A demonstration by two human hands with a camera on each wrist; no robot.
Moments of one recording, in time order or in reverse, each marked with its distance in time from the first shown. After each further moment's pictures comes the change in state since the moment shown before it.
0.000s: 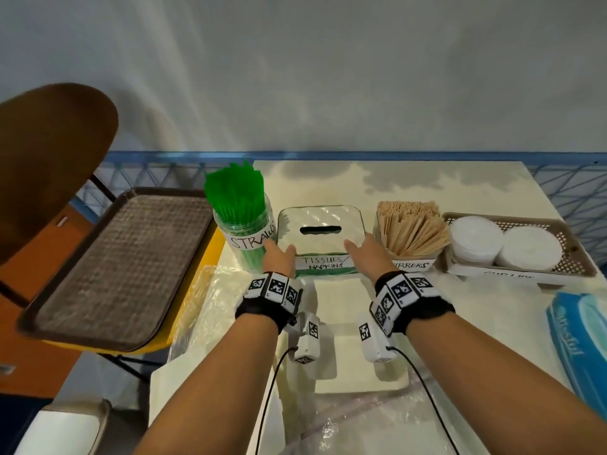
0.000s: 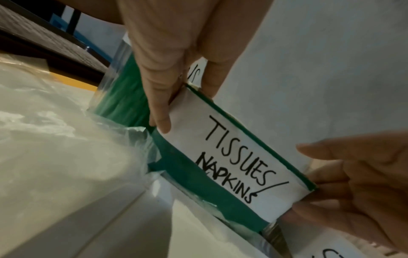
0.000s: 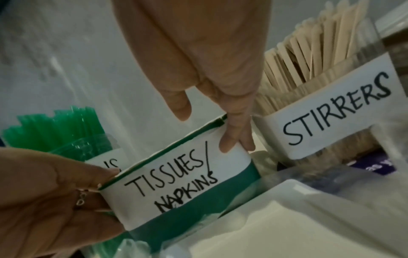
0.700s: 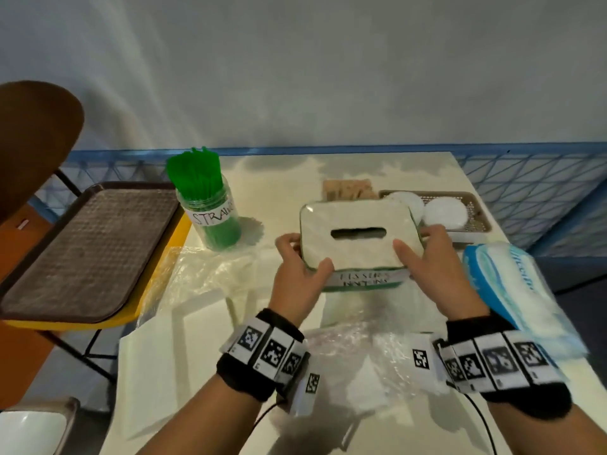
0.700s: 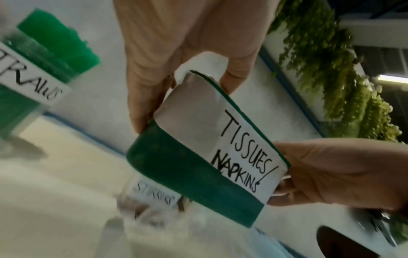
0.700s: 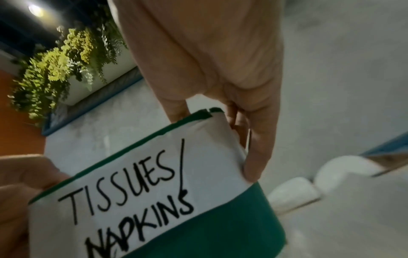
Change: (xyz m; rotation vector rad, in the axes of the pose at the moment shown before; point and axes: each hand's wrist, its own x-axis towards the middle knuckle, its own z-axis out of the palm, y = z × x) left_hand -0.207 0.007 0.011 -0.292 -0.290 0.492; right_hand -0.152 0.110 -0.127 0.091 0.350 -0.207
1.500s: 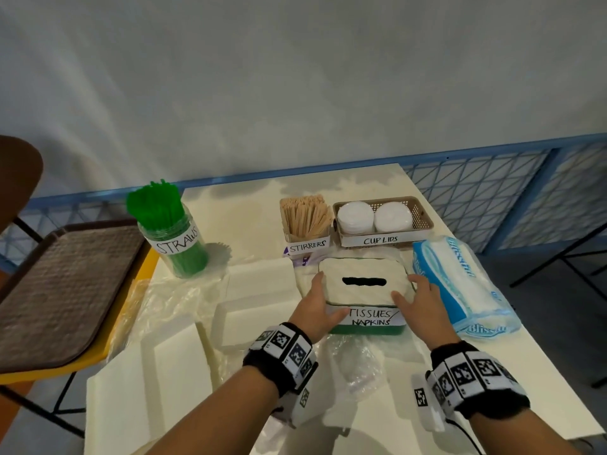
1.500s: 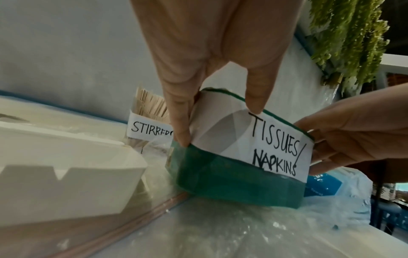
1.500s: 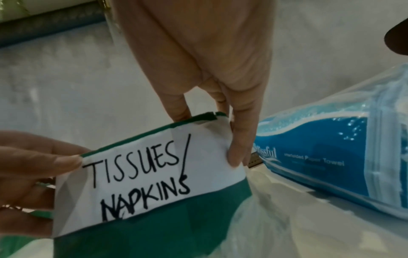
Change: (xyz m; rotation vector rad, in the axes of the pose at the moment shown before) left_hand -0.004 -0.036 0.075 0.405 -0.455 -0.067; right_hand -0.037 0.087 -0.021 -0.134 0.065 0.210
